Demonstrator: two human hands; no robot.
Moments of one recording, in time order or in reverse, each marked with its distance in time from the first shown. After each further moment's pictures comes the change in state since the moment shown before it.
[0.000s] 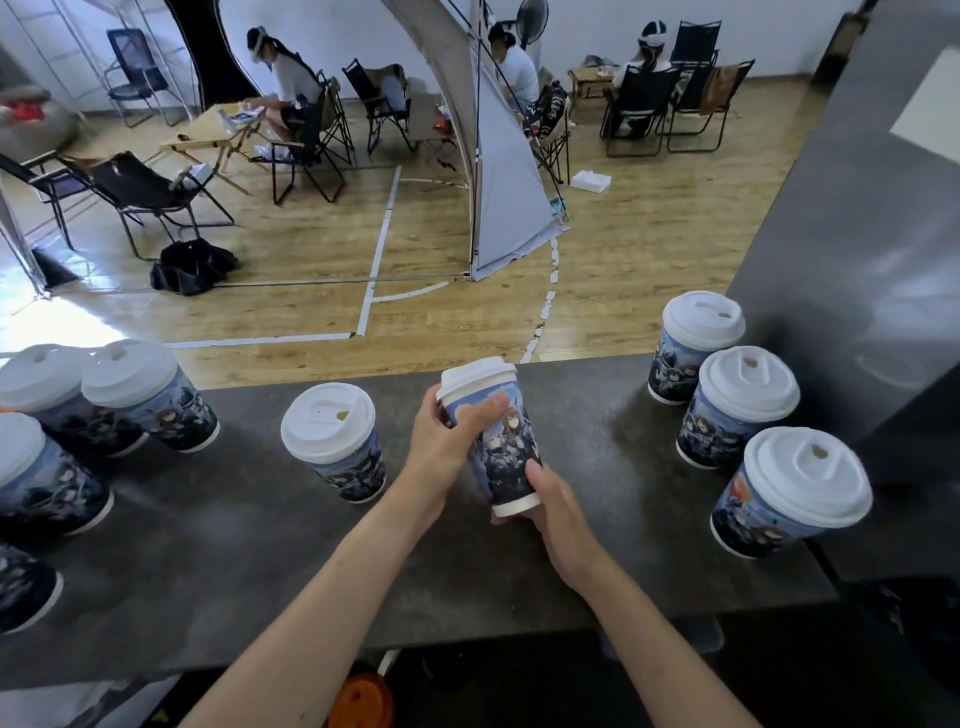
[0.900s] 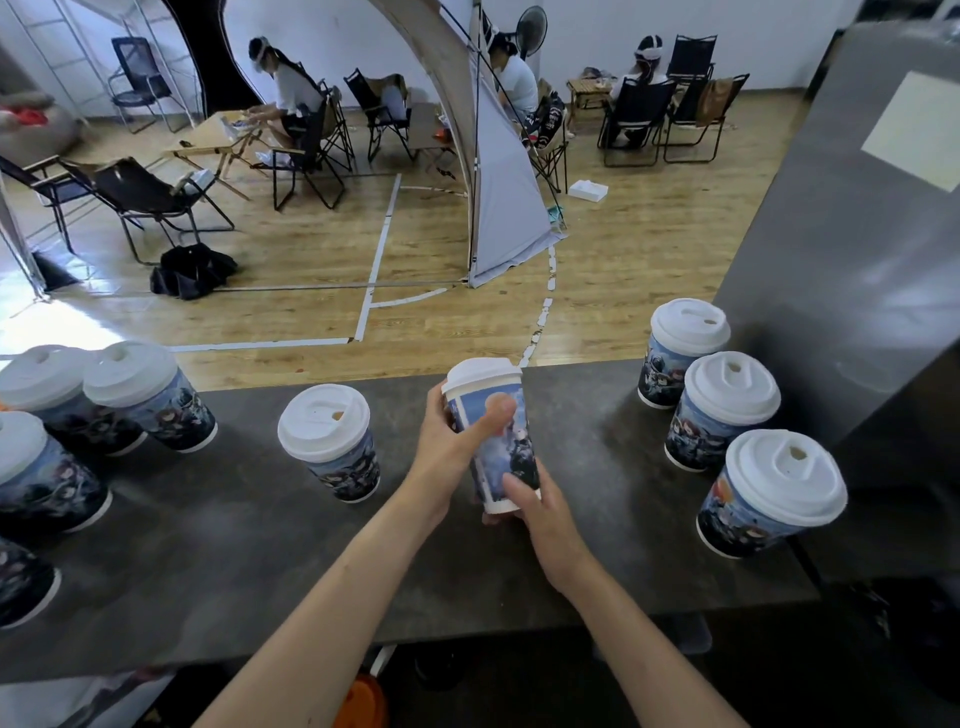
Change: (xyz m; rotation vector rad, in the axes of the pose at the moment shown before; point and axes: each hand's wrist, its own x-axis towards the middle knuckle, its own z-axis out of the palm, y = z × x) left_hand -0.008 0.002 0.014 -0.013 -0.016 0.014; right_hand -0.007 -0.006 0.005 -0.067 0.072 -0.055
